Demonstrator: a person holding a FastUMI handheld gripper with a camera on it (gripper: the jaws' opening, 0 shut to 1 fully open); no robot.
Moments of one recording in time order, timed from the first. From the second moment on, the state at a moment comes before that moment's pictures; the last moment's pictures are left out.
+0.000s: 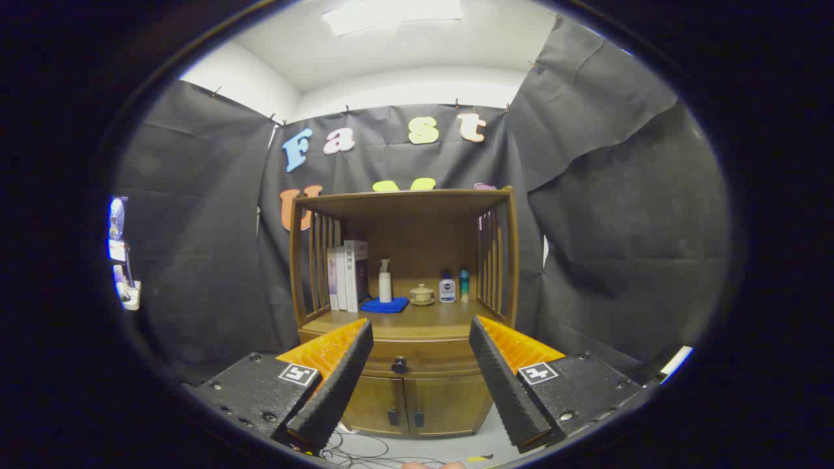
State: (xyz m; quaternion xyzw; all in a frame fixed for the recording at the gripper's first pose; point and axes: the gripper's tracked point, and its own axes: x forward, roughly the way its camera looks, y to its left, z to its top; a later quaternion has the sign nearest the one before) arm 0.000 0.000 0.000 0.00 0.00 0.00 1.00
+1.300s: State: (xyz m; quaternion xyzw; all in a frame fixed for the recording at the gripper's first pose) arm 0.018 0.009 -0.030 -0.01 0.04 -0.01 1.00
